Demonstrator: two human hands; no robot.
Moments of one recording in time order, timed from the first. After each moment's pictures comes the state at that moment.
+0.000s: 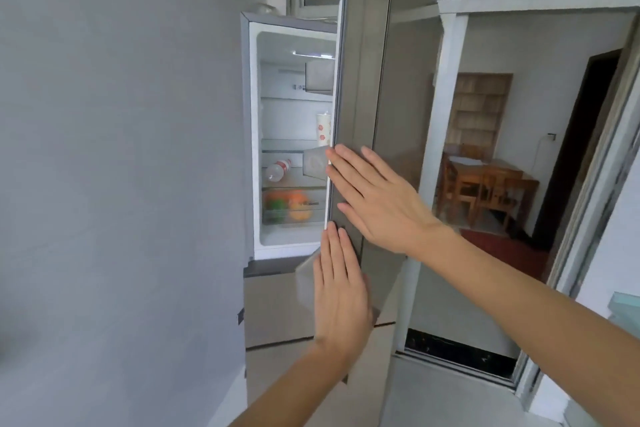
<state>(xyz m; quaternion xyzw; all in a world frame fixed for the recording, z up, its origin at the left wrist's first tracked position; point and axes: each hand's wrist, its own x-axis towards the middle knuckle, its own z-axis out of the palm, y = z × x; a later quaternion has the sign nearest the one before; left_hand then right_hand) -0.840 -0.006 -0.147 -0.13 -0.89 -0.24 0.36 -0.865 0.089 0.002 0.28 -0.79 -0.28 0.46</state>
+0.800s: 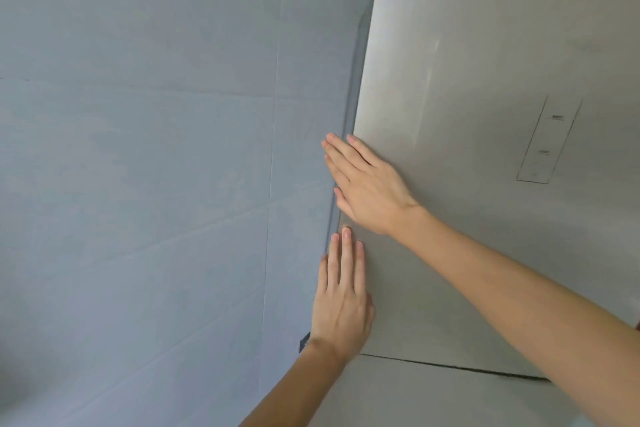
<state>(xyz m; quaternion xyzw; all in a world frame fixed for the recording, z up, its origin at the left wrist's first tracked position) -1.117 -0.192 -0.180 0.00 -0.95 -0.05 0.32 -1.191 -0.140 -0.003 0.35 -0.74 -0.31 0.49</state>
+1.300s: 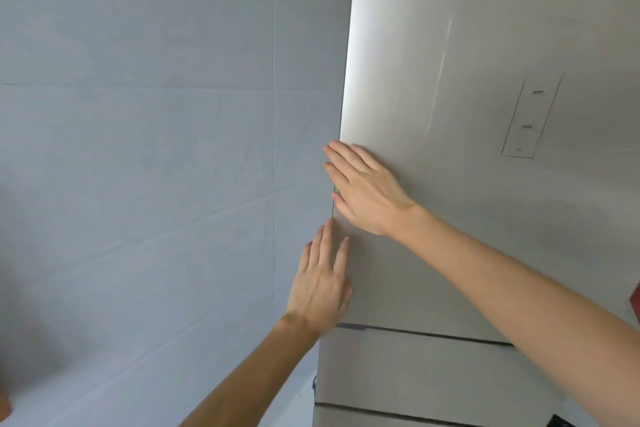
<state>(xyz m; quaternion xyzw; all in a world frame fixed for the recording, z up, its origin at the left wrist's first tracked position) -1.091 -0.218 -0.173 -0.03 -0.96 -0.03 0.27 -1.168 -0.120 -0.021 0.41 -0.79 -0.17 0.43</state>
